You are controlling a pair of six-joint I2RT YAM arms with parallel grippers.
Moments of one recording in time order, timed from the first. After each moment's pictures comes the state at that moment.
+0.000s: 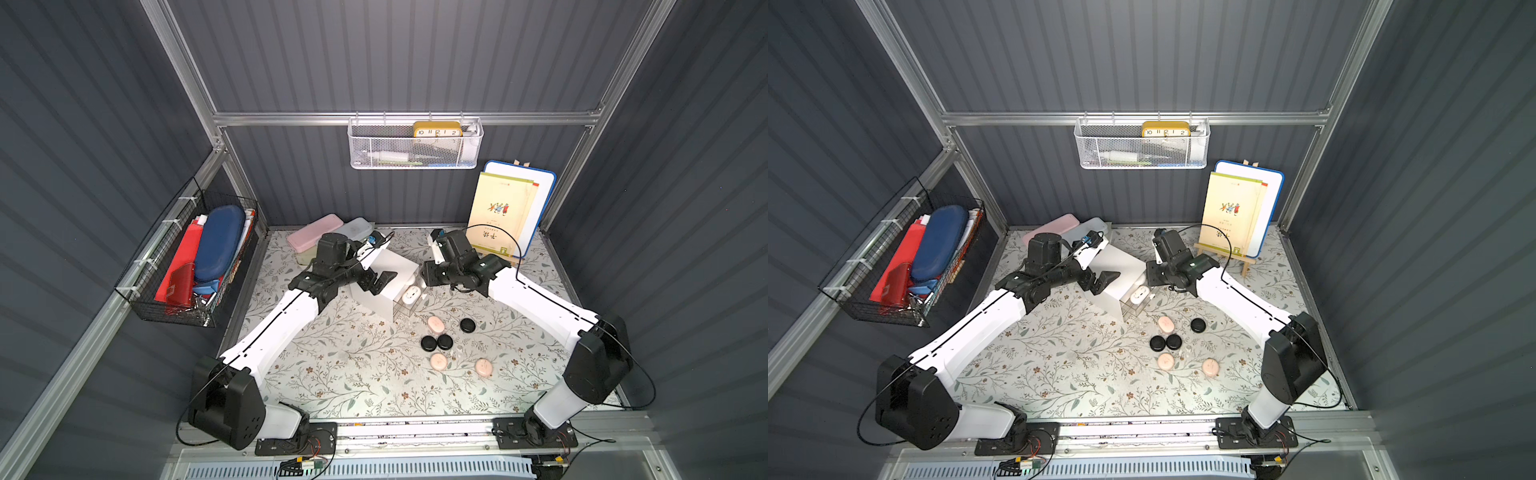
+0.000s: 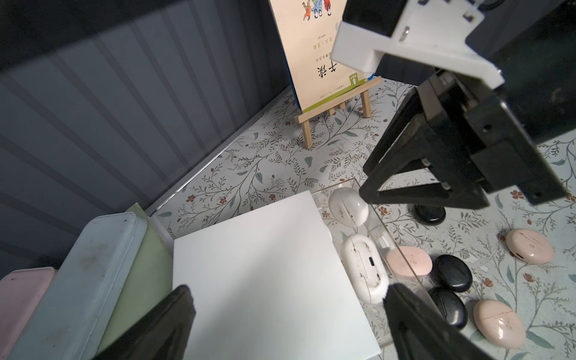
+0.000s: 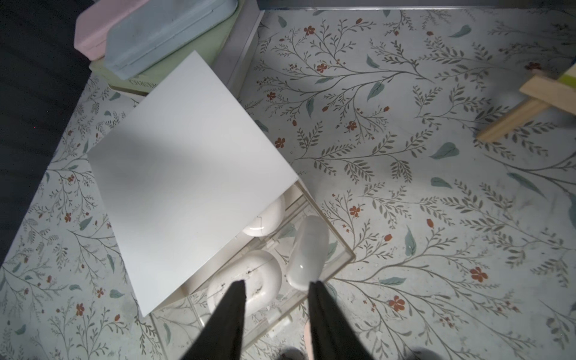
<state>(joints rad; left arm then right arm) -0.43 1.40 1.15 -0.23 0.45 0.40 0.59 1.64 1.40 -0.57 0.00 0.39</state>
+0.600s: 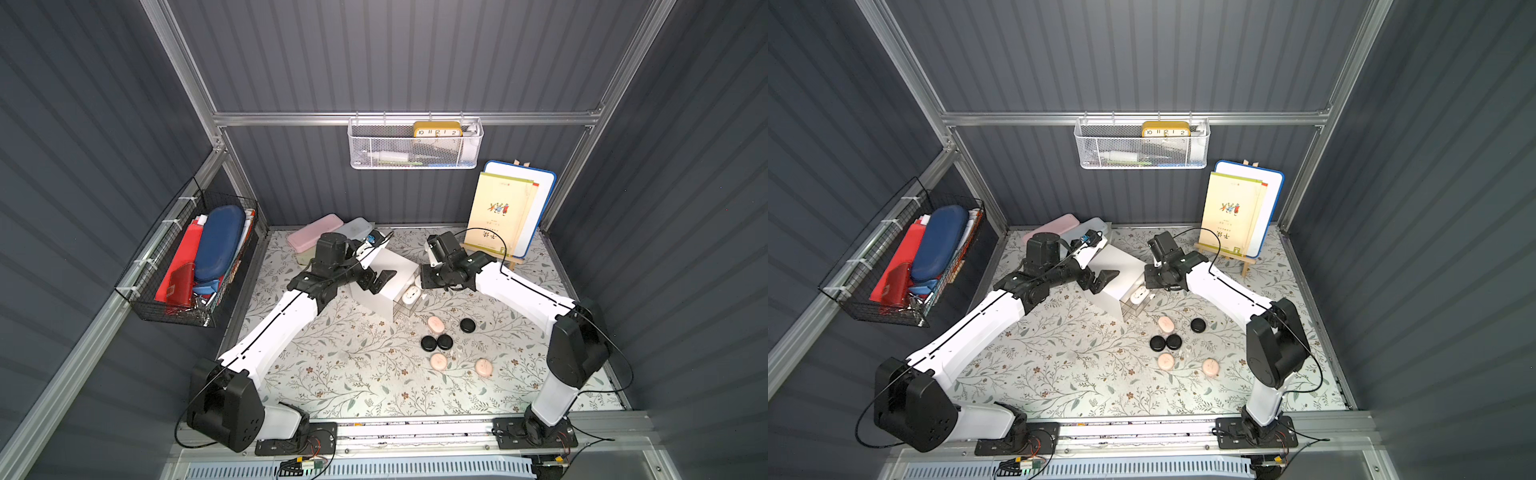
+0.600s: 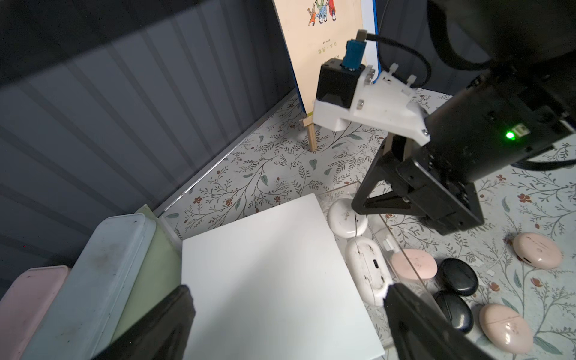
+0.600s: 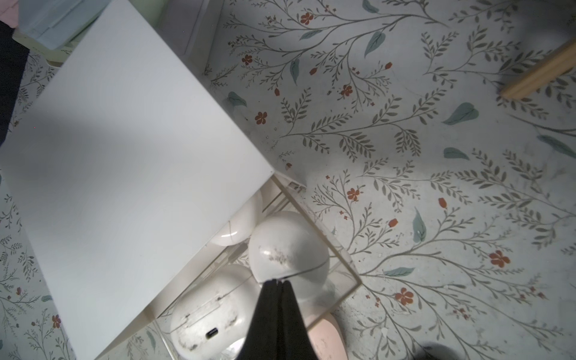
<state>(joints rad) -0.43 1.39 1.15 -0.23 0.43 0.40 0.57 1.77 1.47 -0.64 0.00 0.42</state>
